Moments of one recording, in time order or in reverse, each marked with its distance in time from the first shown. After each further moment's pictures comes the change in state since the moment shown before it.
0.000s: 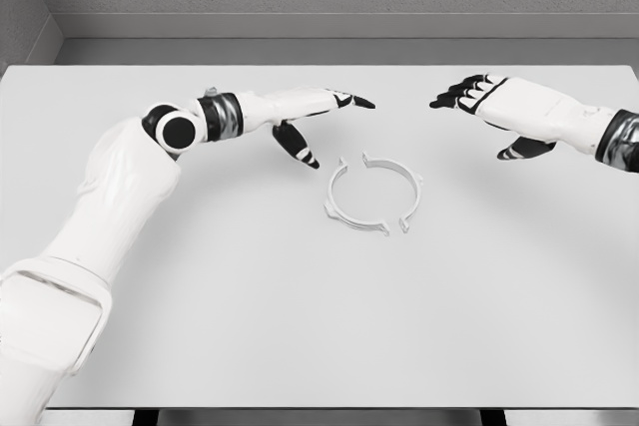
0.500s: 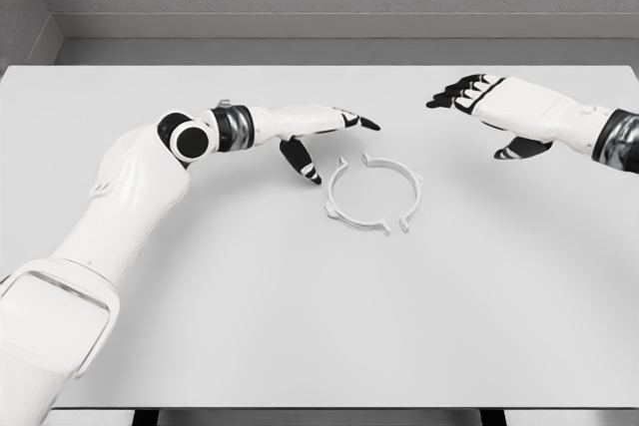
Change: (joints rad) left arm 0.005 -0.010 -0.046 0.015 -0.037 0.000 0.000; right arm -0.003 0.005 0.005 -0.004 -0.001 0.000 0.000
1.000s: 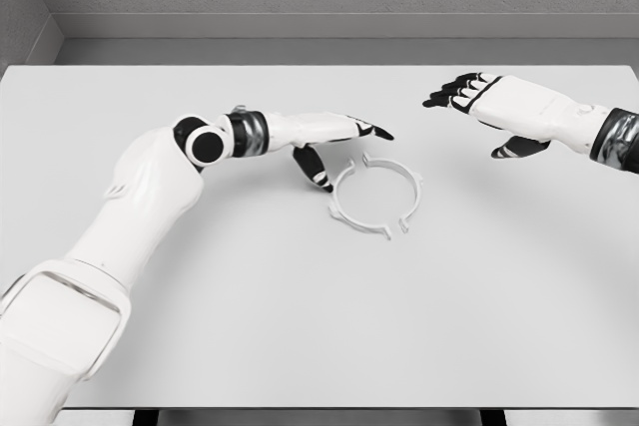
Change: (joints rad) left arm 0.000 -0.033 -0.023 0.006 -0.006 0.000 0.000; right arm 0.000 0.003 0.001 -0.014 -0.001 0.000 0.000
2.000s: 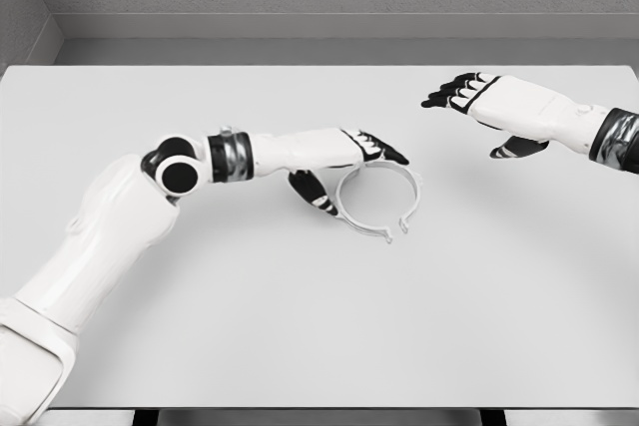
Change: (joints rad) left arm 0.150 0.181 -0.116 -0.438 0.197 0.000 0.000; right arm 0.000 -0.001 0.003 -0.007 0.000 0.000 0.000
